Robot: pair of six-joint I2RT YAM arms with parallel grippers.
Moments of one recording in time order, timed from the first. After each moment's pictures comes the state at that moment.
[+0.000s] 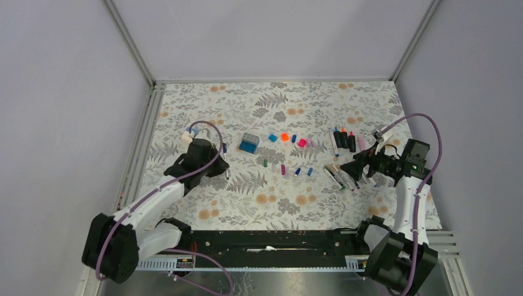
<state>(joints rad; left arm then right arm) -0.42 1.11 0.60 -0.30 -0.05 -0.67 -0.45 0.95 0.70 -0.71 -1.12 -0.59</state>
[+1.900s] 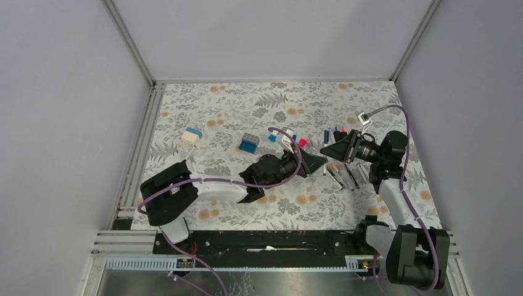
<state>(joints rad) -1.12 1.67 0.86 0.91 -0.08 -0.88 -0.12 1.04 0.49 0.49 -1.27 0.83</state>
